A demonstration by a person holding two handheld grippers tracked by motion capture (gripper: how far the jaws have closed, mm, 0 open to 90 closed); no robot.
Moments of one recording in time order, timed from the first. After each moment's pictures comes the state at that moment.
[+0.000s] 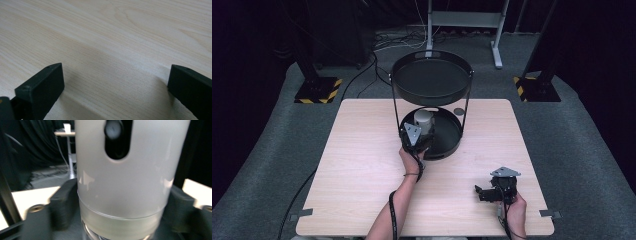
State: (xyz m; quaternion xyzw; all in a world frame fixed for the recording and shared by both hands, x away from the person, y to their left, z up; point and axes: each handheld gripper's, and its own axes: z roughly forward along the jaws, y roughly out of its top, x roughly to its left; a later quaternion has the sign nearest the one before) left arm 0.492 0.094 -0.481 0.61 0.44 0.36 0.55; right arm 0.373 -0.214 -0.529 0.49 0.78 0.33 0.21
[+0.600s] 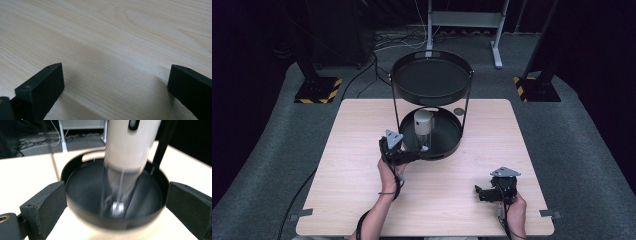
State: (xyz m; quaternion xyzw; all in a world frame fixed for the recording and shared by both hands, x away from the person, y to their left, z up) left arm 0.424 0.161 -0.455 0.69 0.47 0.27 0.48; right arm 0.373 -0.214 -0.529 0.49 0.78 0.33 0.21
